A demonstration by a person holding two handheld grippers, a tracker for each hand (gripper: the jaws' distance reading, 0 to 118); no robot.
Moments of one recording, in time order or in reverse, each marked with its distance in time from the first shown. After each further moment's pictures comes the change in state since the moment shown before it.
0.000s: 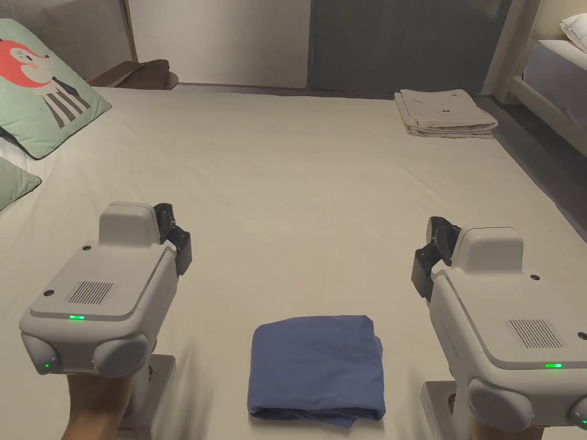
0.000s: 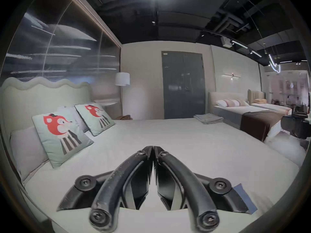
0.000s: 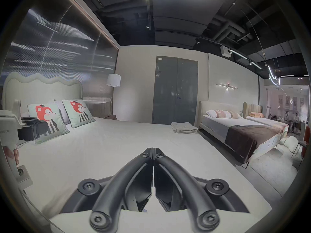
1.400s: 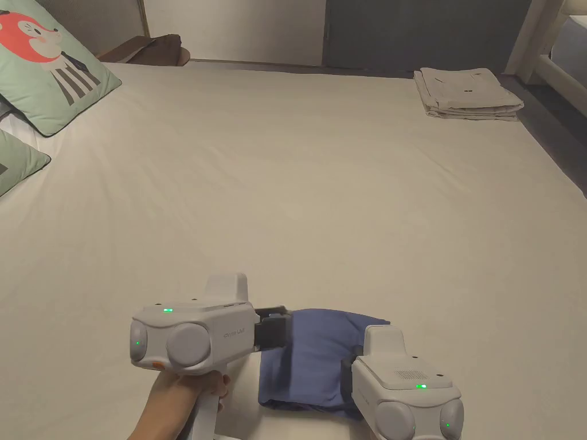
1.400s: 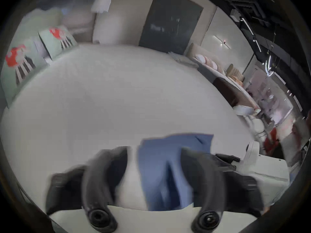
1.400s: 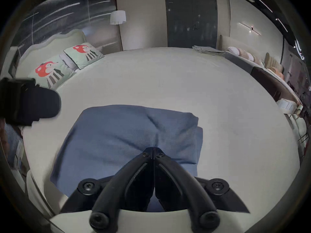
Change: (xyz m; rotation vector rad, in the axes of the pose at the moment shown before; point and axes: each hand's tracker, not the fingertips) left arm 0.051 -0.096 -0.059 -0.745 -0.396 0.268; right arm -0.054 -0.169 -0.065 -0.649 0.160 -0.078
